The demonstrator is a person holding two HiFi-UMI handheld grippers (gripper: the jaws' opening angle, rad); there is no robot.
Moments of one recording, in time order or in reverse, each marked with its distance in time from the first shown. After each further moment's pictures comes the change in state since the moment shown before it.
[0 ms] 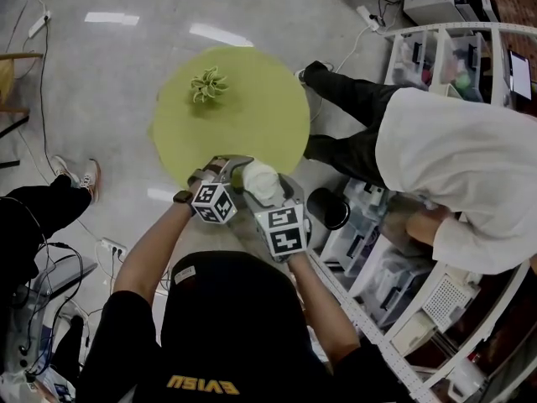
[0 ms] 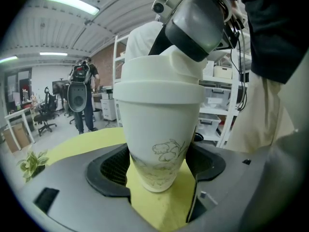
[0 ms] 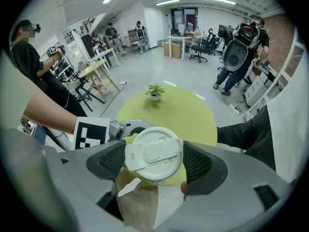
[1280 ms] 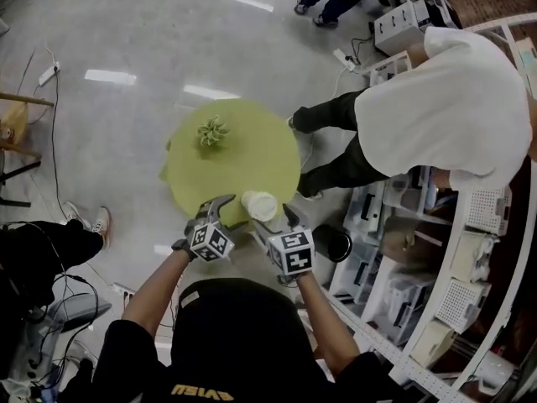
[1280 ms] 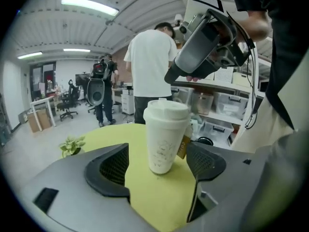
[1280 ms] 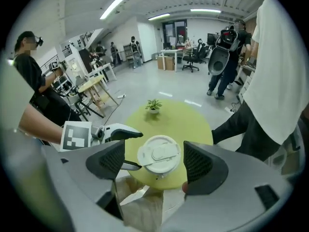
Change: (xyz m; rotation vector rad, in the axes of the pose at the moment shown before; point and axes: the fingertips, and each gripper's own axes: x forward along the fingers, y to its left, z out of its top) left arm -0.084 0.002 0.014 -0.168 0.052 0.186; right arm -0.059 0.012 0.016 0.084 -0.157 -0.026
